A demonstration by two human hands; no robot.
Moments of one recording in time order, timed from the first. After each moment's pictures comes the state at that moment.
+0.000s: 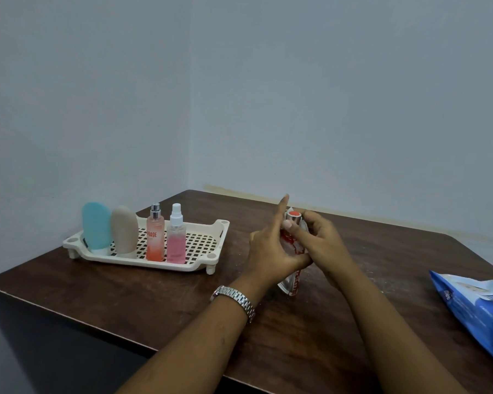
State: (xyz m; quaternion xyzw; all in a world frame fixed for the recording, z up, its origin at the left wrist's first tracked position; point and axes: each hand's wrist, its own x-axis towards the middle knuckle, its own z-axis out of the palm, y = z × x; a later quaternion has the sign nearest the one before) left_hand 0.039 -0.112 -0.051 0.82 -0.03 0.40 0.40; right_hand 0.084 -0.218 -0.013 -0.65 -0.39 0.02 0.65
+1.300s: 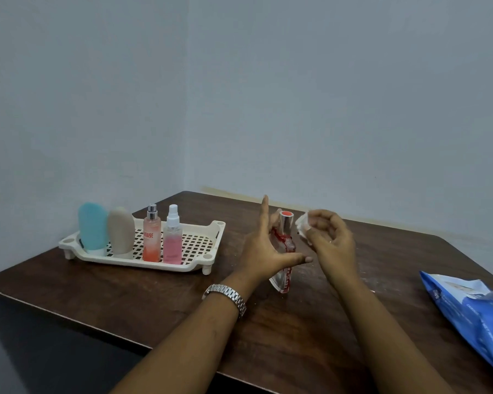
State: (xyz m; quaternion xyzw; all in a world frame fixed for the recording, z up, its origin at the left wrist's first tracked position) left_hand 0.038 -0.103 -0.048 0.81 -0.04 0.31 0.51; right_hand 0.090 -0.230 -0.025 -0.61 -0.28 -0.10 0.73
